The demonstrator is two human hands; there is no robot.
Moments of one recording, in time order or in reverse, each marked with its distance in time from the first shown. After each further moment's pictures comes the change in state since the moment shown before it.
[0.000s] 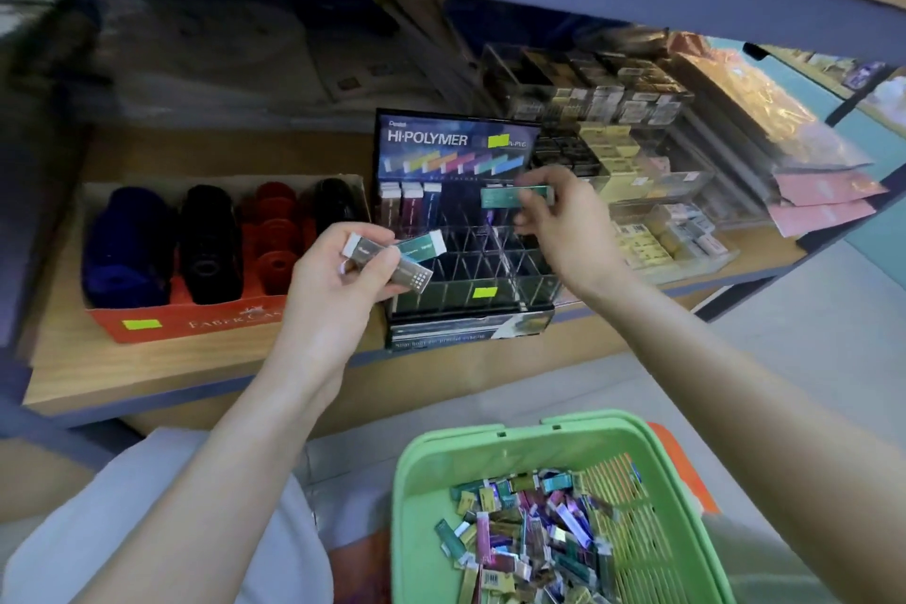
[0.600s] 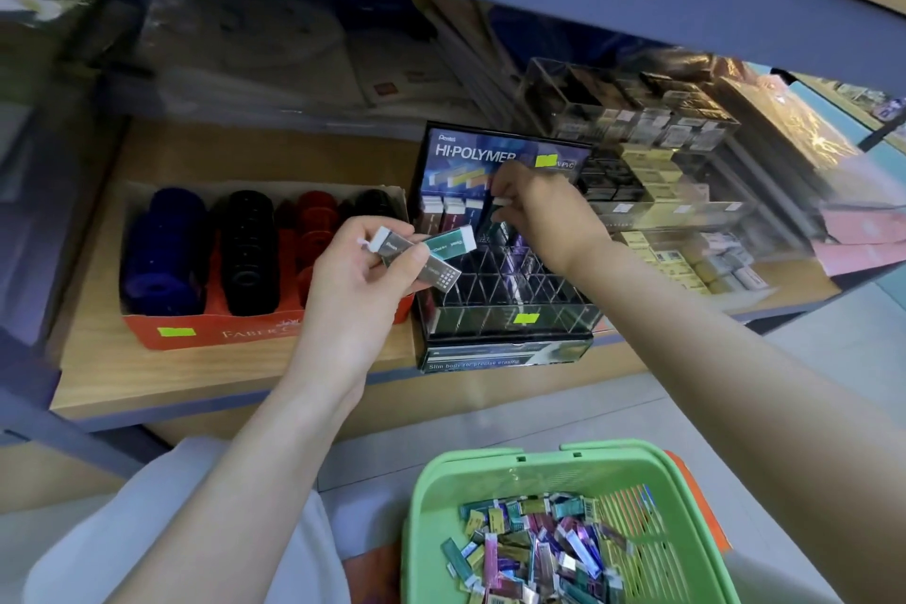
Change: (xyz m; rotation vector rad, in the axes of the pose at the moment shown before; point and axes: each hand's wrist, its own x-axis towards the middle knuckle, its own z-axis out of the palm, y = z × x) left_hand 0.012 0.011 -0.012 -0.102 0.031 0.005; right_hand 0.055 -0.007 0.039 -0.674 -0.280 -0.392
